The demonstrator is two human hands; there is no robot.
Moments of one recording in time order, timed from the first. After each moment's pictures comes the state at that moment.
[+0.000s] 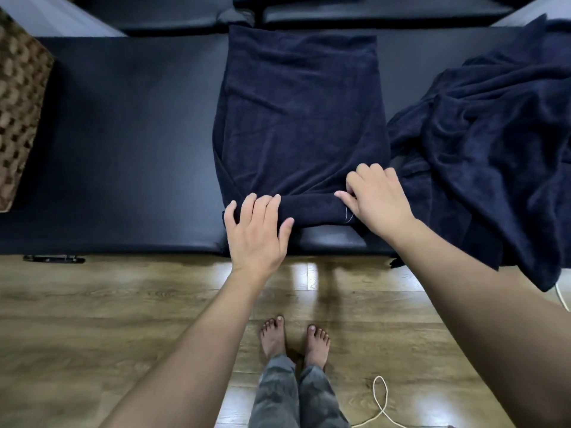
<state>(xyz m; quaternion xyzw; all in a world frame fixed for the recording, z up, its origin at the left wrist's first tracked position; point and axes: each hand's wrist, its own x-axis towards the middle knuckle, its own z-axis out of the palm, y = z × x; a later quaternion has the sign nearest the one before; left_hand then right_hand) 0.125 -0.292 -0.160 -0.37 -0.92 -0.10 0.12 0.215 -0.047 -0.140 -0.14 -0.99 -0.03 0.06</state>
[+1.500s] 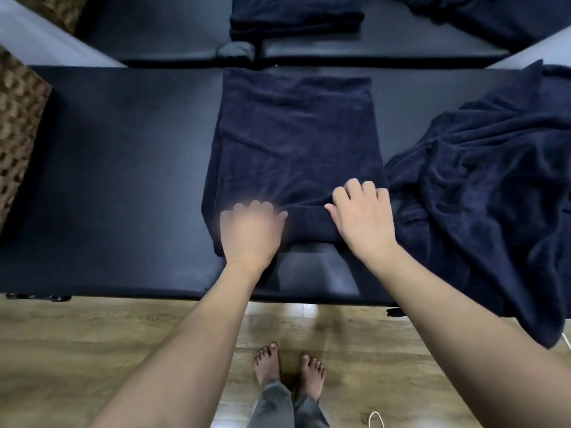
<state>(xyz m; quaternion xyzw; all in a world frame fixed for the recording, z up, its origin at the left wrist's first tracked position) 0.053 -0.224 -0.140 -0.32 -0.94 -0.02 0.08 0.165 -0.035 -0.124 -0.20 -0.98 -0.08 0.03</state>
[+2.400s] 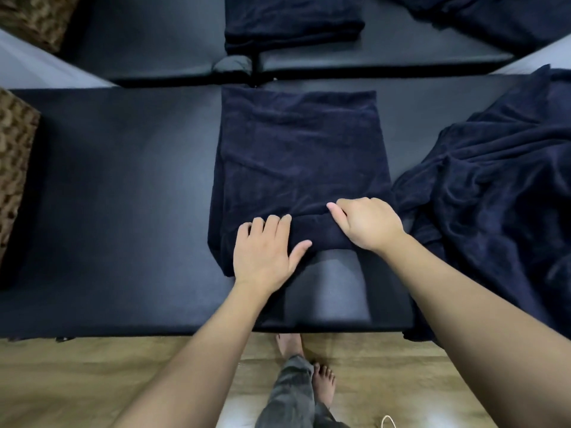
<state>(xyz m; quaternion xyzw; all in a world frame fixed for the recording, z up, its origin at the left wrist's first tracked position) 0.026 -0.215 -0.136 -0.42 -0.91 -0.01 0.01 0.111 0.000 -0.118 -0.21 -0.97 0.11 -0.10</state>
